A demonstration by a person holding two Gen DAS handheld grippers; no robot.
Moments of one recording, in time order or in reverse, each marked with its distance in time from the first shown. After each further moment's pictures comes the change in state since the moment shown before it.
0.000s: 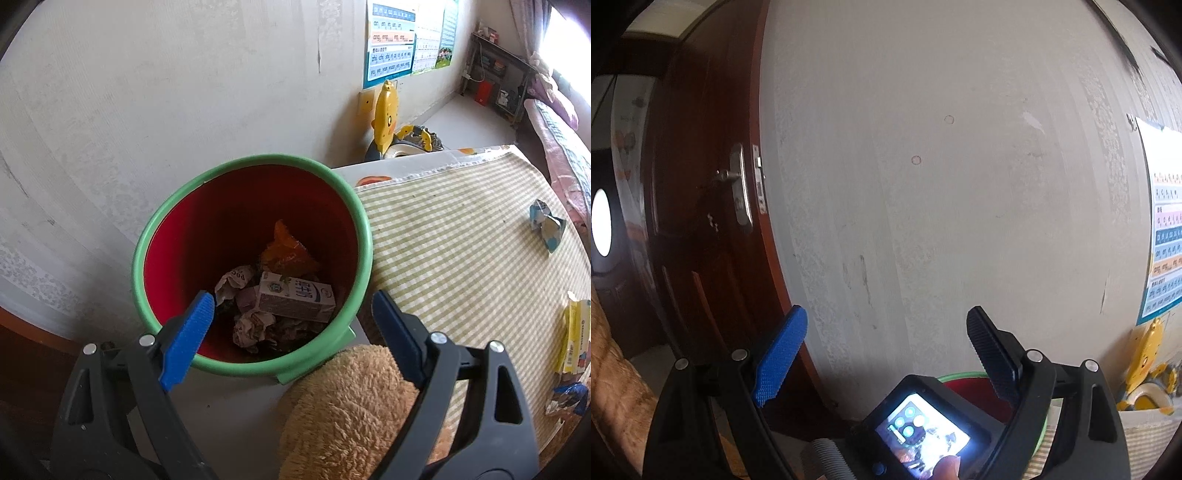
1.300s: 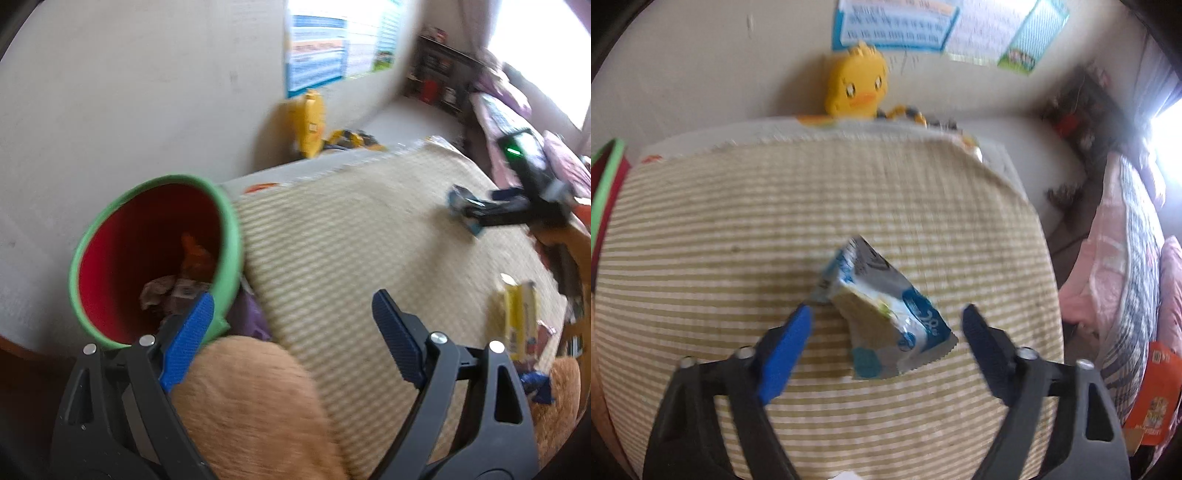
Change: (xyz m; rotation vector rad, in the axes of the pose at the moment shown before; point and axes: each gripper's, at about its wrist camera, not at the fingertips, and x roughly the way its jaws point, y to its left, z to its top) left arm -0.039 -0.092 -0.012 0.086 -0.044 -0.191; right arm -0.141 -0.320 -0.196 0.327 0.985 -0.914
